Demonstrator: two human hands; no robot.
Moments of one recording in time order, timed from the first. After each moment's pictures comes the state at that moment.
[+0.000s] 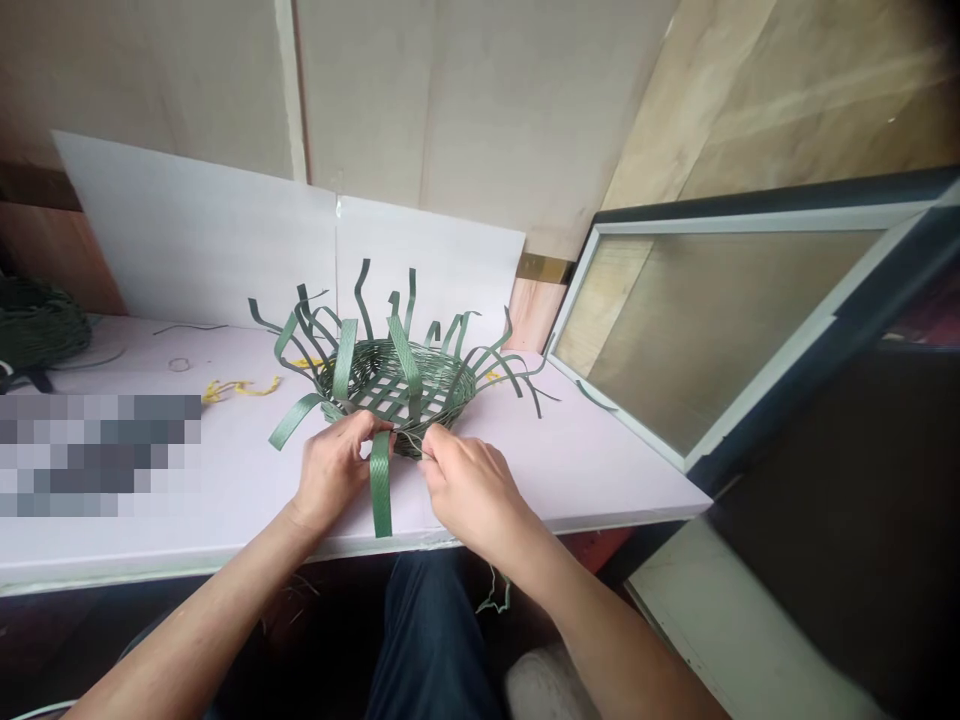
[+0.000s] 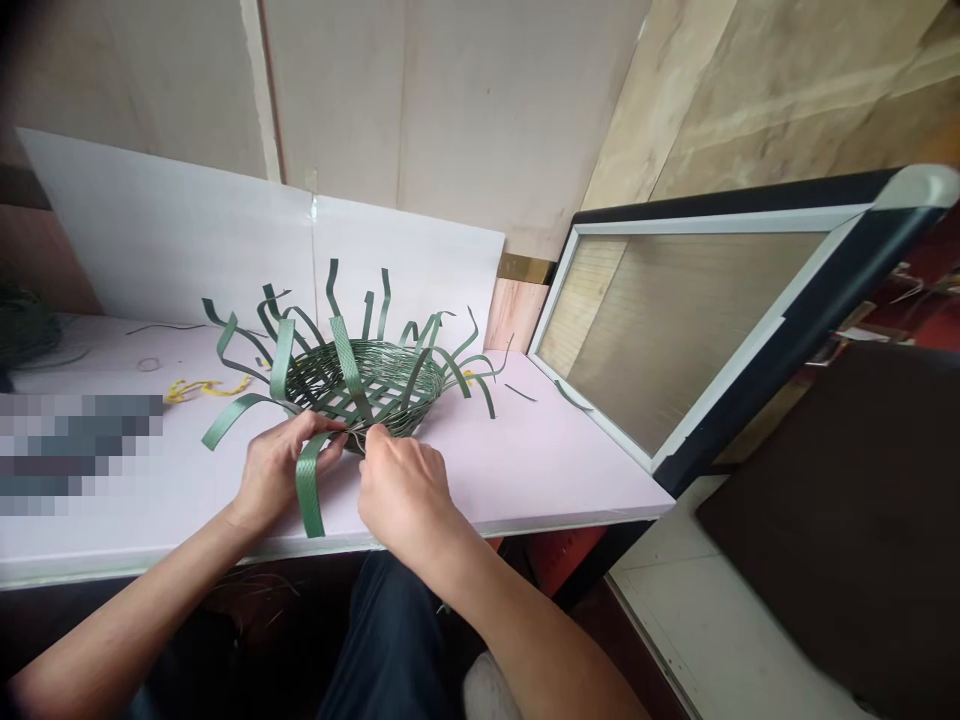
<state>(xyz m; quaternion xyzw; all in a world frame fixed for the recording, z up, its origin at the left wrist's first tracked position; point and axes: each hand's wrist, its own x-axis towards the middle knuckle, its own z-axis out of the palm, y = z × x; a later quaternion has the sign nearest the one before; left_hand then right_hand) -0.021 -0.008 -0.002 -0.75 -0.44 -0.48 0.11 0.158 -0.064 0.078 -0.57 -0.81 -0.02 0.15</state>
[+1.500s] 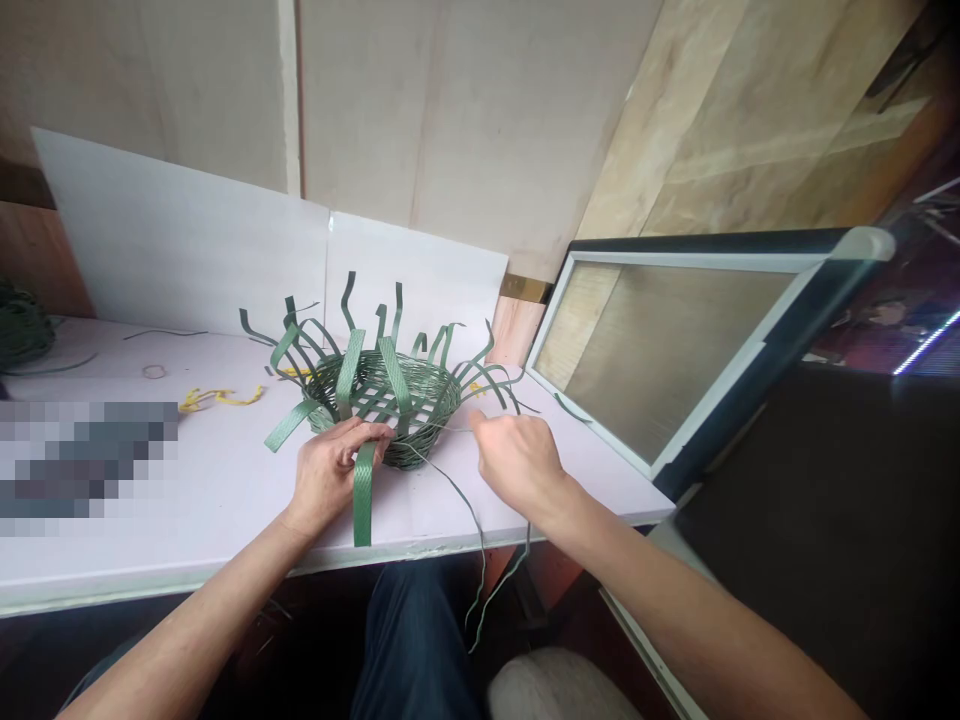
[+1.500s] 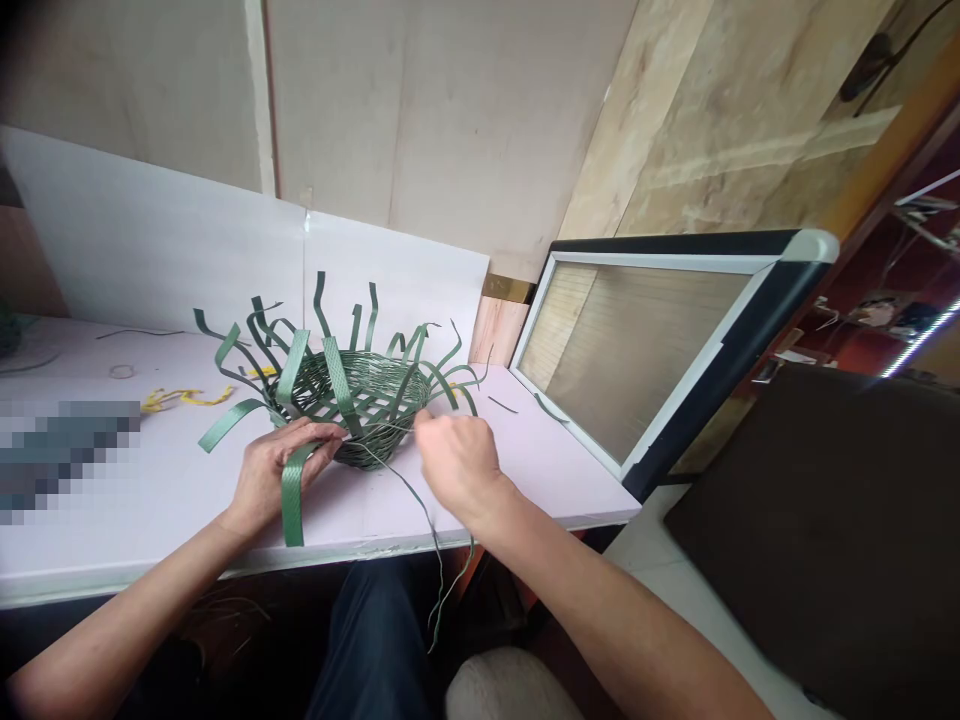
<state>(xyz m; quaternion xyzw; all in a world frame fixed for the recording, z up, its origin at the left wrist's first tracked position) -0.018 -0.003 0.003 -0.75 -0.41 -0.51 0.05 0.208 -0.036 0.098 -0.59 -0.78 -0.21 0.05</state>
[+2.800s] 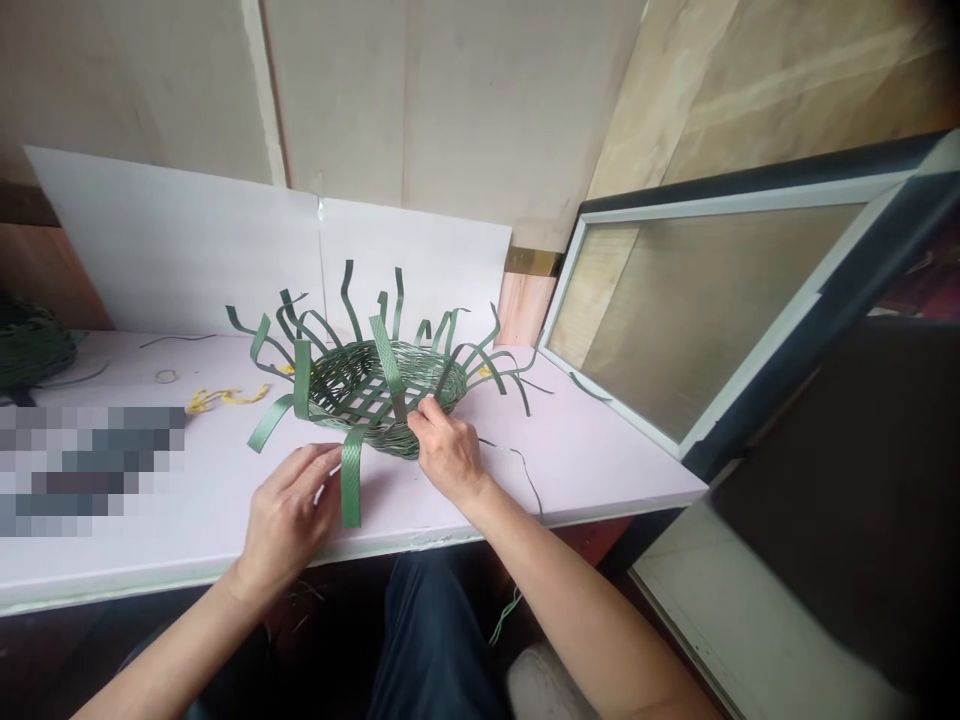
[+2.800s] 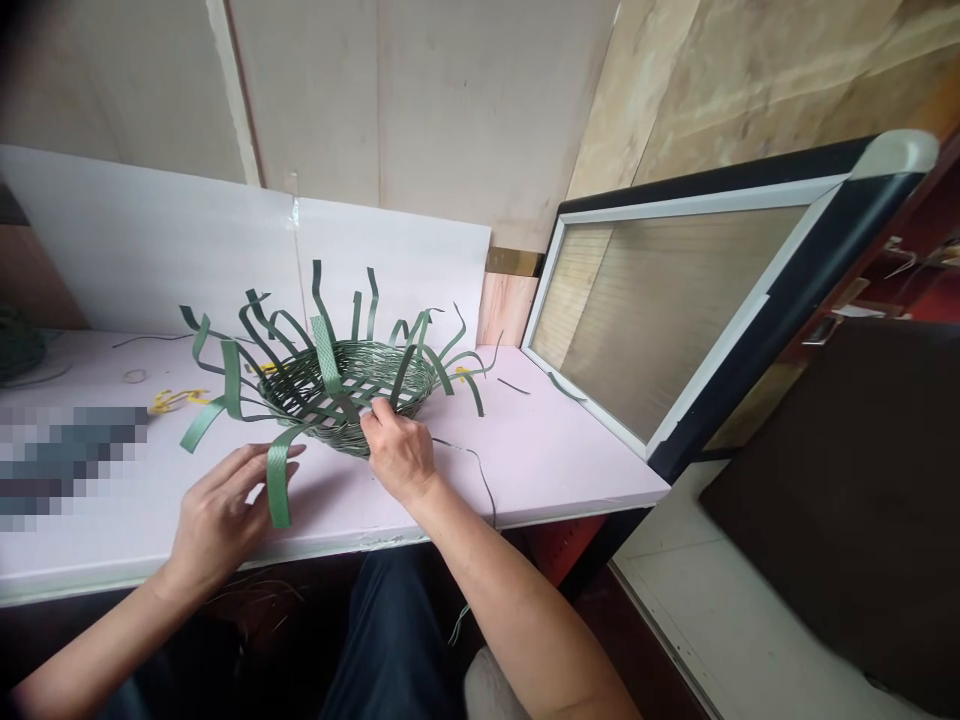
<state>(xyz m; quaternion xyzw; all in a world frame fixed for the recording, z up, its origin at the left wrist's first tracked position) -0.040 -0.047 -0.012 -0.78 -0.41 -0.44 0.17 0.167 0.019 0.007 -0.45 -0.82 -0.21 0.28</state>
